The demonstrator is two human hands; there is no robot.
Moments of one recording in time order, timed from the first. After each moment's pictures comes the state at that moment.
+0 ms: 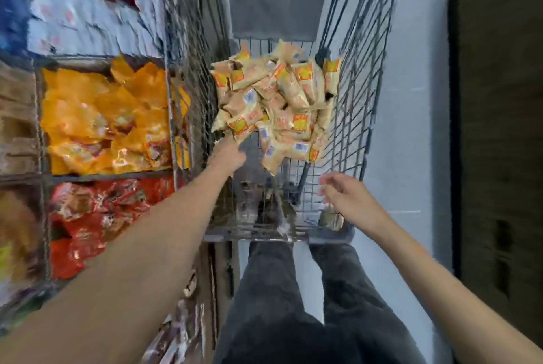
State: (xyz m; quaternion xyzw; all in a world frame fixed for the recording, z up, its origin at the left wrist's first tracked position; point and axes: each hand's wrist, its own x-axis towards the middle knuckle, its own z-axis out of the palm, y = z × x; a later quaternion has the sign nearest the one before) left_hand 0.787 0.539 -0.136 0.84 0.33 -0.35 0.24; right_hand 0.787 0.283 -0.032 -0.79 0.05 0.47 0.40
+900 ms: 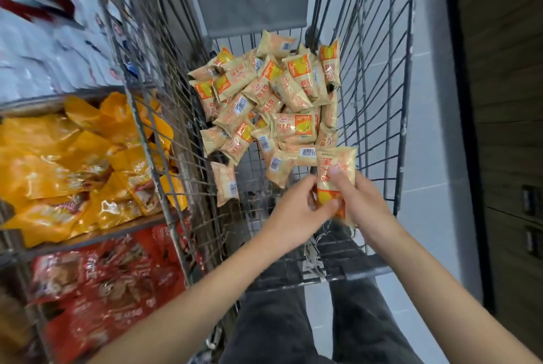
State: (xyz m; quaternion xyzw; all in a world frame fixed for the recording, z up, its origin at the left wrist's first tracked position) left_hand 0.771 0.463 -0.074 0.72 0.11 -0.36 0.59; right_hand 0.798 0.330 -0.068 -0.67 0.28 0.38 0.57
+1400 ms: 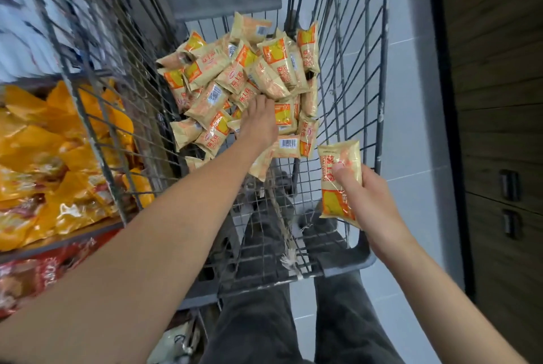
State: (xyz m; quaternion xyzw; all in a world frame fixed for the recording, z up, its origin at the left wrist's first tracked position) left_hand 0.881 0.473 -0.229 0.94 0.00 -0.30 0.14; right_hand 0.796 0.301 -0.059 -0.71 0.30 0.31 0.55
